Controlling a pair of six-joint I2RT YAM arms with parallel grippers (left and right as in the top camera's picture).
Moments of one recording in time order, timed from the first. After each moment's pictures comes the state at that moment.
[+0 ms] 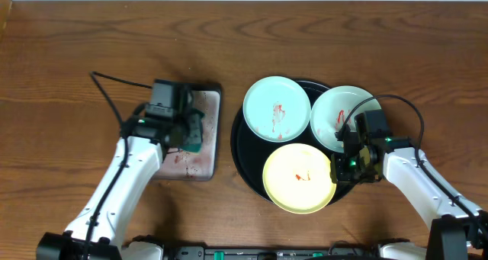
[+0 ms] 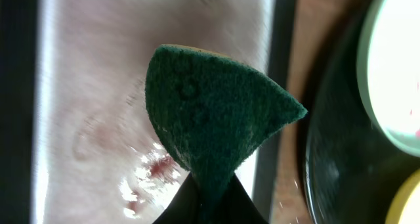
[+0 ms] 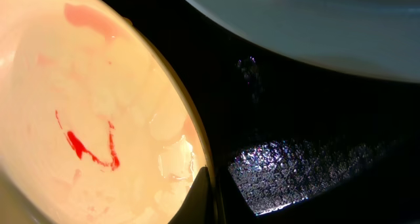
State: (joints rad) left arm -0.20 1.37 0.91 -0.70 0.07 -0.26; right arm 0.14 1.44 0.68 -0.74 -0.32 0.14
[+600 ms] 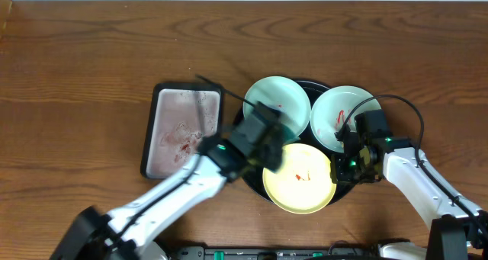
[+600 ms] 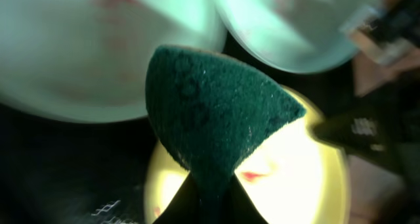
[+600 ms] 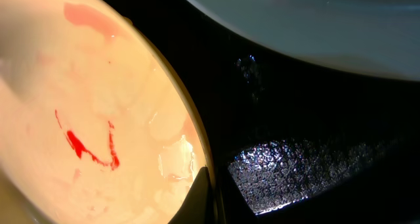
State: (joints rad) left arm -0.78 1.47 0.91 -0.38 0.16 -0.48; right arm 0.14 1.44 0.68 -0.74 -0.32 0.14
